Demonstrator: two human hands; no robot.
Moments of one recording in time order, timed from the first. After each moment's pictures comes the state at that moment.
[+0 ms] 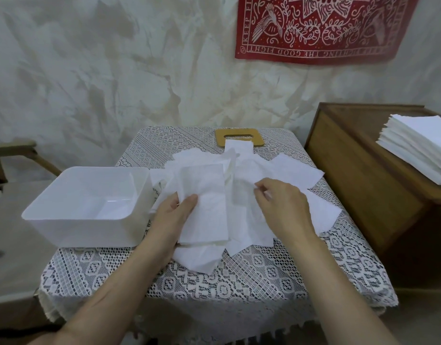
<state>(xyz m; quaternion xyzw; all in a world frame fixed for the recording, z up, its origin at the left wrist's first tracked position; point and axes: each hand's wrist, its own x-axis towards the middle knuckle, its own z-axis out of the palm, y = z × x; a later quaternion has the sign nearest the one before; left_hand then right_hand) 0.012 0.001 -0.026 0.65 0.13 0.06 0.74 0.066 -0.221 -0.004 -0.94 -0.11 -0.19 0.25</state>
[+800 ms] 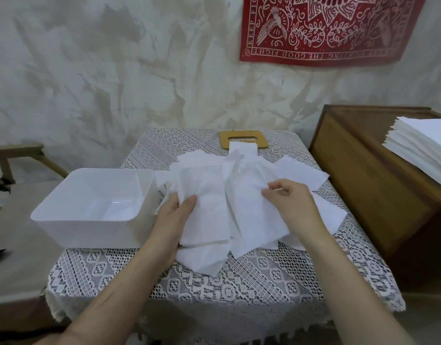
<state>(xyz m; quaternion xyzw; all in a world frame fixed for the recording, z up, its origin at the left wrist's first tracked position) 0.014 0.005 -0.030 0.63 0.13 0.07 0.76 0.065 -0.228 0.011 -0.83 -0.01 -0.02 0.55</state>
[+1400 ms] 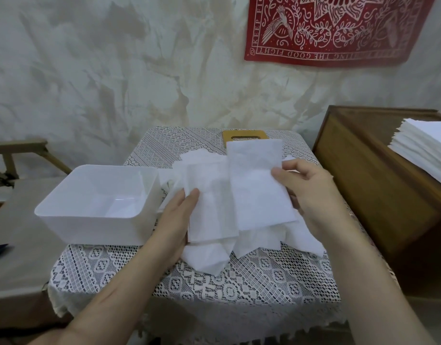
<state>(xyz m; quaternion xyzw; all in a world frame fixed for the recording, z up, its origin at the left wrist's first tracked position) 0.009 -0.003 -0.018 0.60 0.10 0.05 0.79 0.050 -0.229 0.050 -0.67 -0.07 0.01 0.74</state>
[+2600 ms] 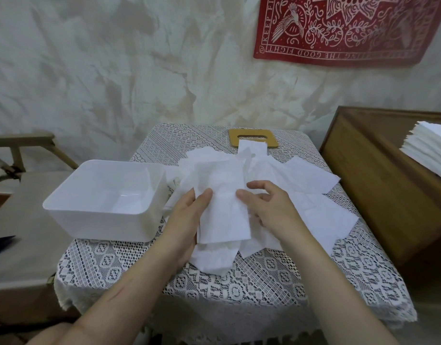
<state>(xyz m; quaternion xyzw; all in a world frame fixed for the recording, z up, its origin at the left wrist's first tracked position) 0.003 -0.011 -0.012 0.57 0.08 0.04 0.82 0.053 -0.182 0.009 -0.77 -0.05 0.09 0.62</state>
